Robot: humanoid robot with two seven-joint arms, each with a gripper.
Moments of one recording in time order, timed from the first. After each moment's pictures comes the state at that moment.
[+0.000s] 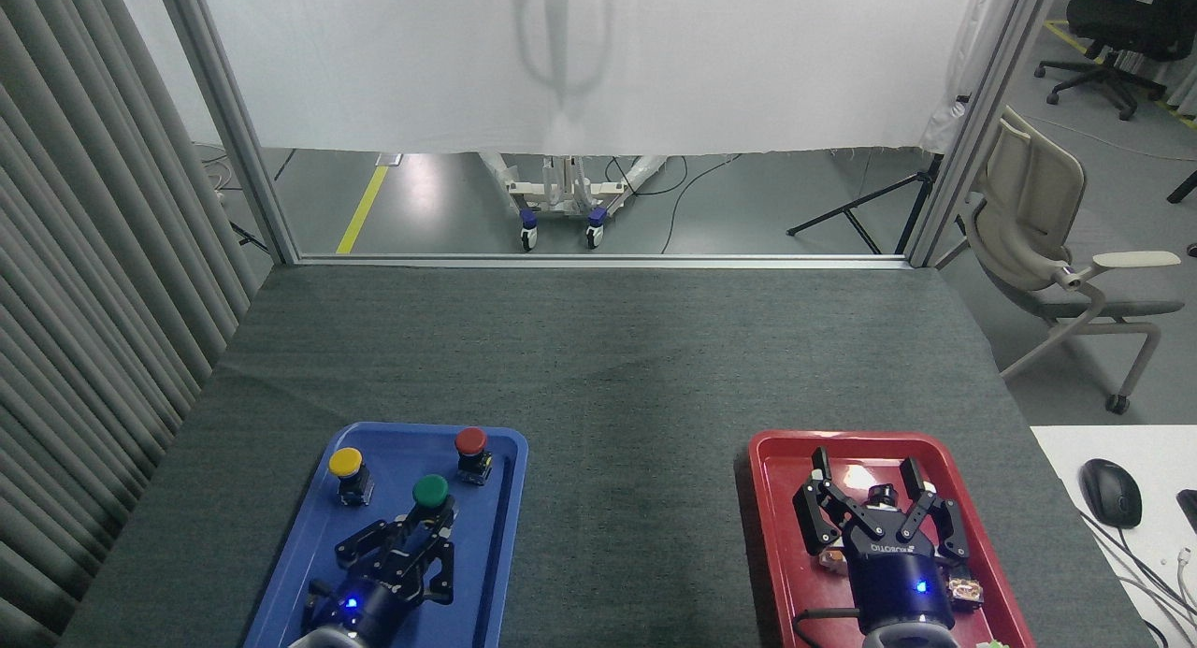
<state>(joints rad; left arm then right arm) -0.13 0.12 -0.12 -1.20 -1.48 -0.26 0.11 0.02 0.09 -0.11 -1.60 1.44 -0.06 -0.04</state>
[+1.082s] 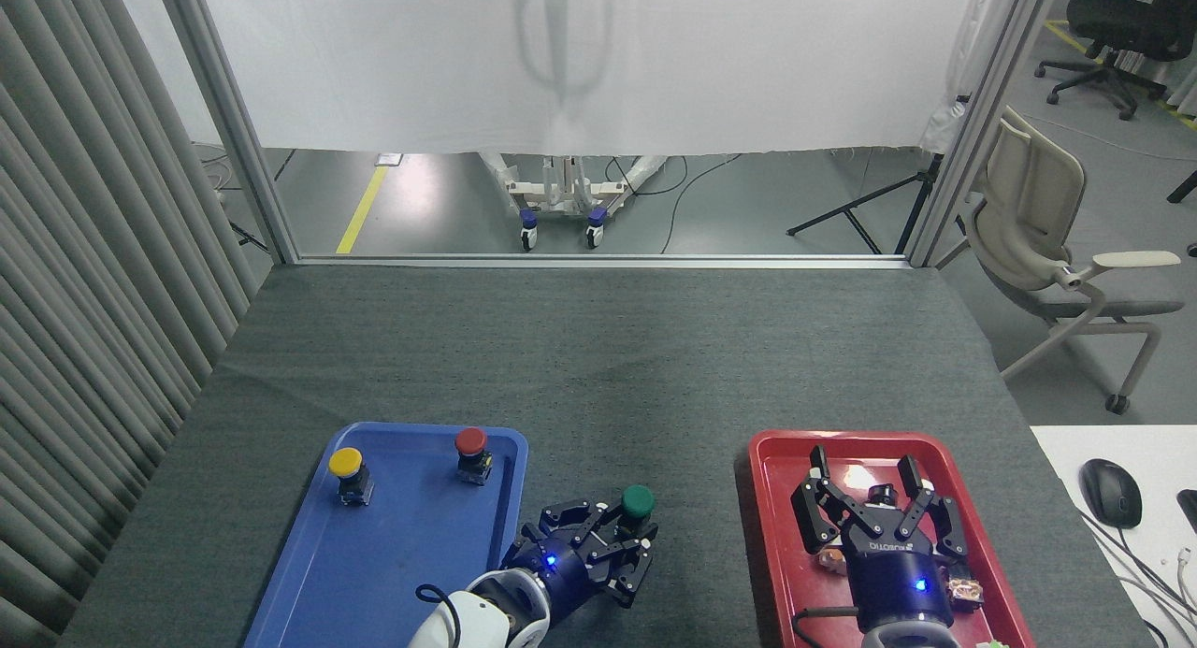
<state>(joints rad) -0.46 -0.09 -0.50 -0.78 -1.48 -0.33 0.11 0.02 0.09 -0.11 -1.61 1.44 -0.07 -0.03</state>
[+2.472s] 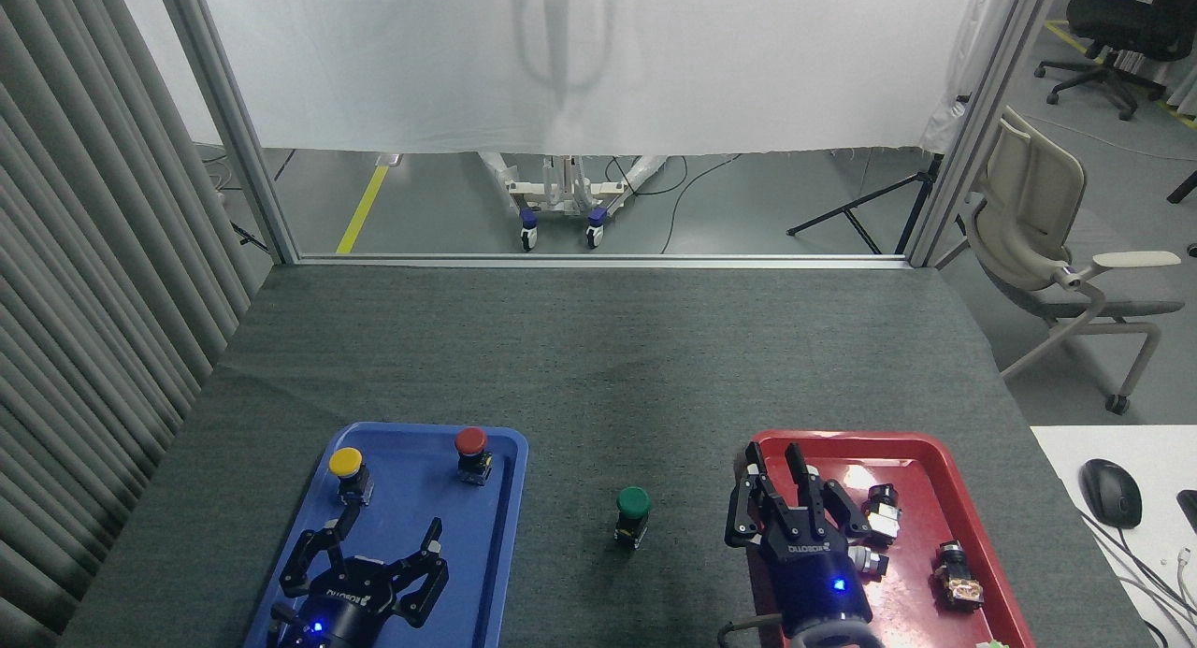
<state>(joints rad) 0.02 0.19 -0.16 -1.48 -1.38 -0.06 0.11 0.02 0.14 0.05 -1.59 1.45 -0.06 -0.03</state>
